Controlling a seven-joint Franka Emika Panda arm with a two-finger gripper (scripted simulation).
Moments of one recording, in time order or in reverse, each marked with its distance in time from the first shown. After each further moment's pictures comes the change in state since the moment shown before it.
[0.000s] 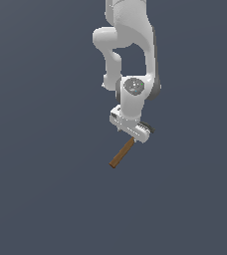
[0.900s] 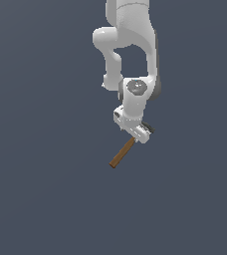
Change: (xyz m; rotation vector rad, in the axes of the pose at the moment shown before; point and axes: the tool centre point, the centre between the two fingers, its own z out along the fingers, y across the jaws) arm -0.013 -0.002 0.012 0.005 0.014 0.116
